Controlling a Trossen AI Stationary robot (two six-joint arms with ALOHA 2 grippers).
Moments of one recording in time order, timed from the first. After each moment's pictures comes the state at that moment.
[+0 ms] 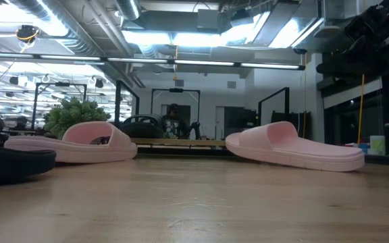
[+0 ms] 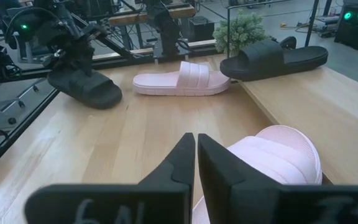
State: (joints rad) left arm -1.09 1.81 1.11 -0.88 -0.80 -0.97; right arm -0.02 0.25 0.15 -0.10 0.00 0.12
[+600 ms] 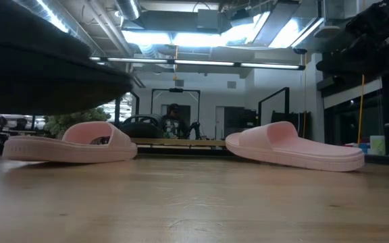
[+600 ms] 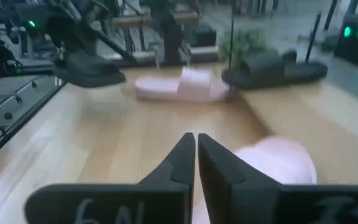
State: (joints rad) left arm -1.04 1.80 1.11 -0.93 -1.18 -0.74; right arm -0.02 0.25 0.15 -0.08 0.00 0.07
